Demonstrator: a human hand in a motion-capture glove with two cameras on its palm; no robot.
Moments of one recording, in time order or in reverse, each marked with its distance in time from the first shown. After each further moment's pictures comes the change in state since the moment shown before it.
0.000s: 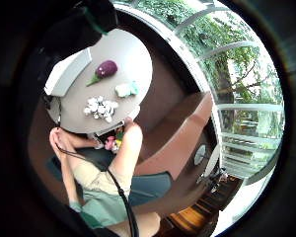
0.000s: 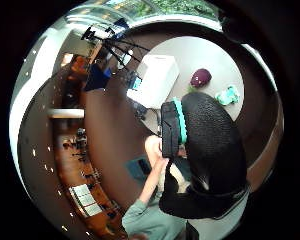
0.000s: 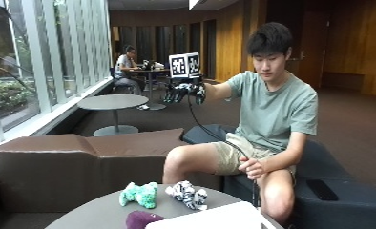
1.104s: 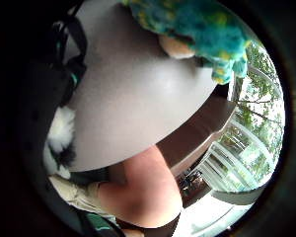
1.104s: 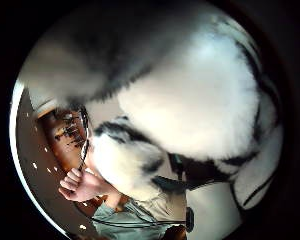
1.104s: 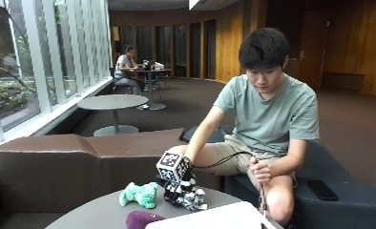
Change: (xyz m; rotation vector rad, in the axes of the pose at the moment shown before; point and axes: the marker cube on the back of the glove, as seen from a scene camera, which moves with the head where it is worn) arm 0.048 -0.080 0.390 -0.382 0.080 -0.133
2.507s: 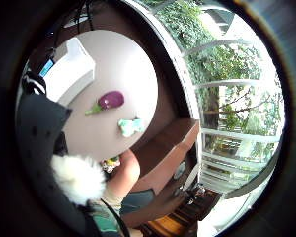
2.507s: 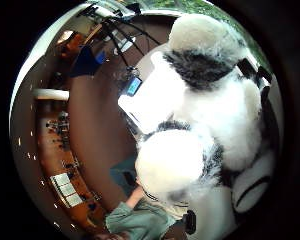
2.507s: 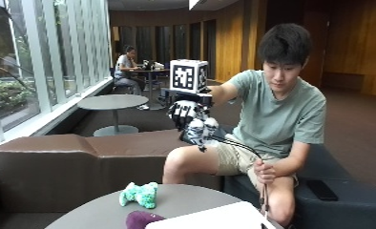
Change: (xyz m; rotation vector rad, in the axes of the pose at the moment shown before) arm -0.139 0.020 -0.391 0.397 0.143 -0.053
